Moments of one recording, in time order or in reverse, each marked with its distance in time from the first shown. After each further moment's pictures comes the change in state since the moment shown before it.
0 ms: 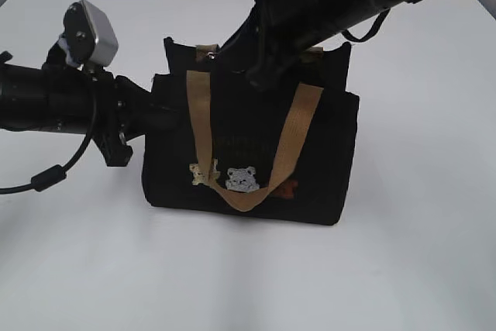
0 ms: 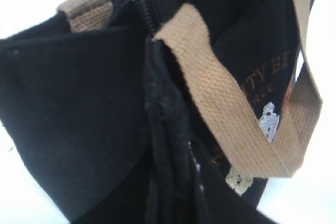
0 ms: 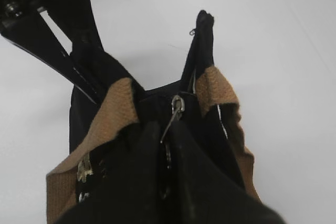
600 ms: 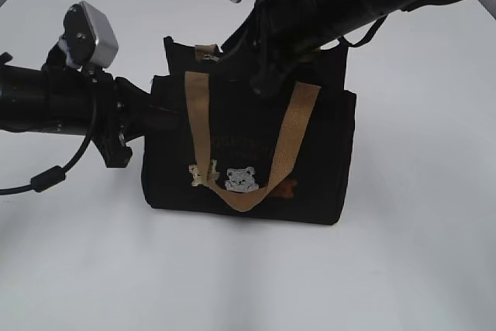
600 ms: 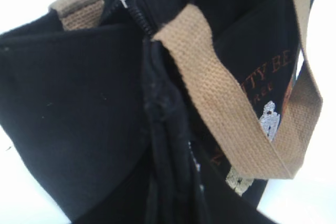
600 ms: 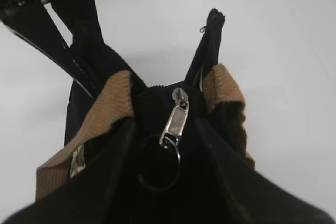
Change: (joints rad) left arm 0.000 0.000 0.000 0.001 -0.006 0.000; right arm -0.023 0.024 0.002 0.076 0.027 -0.143
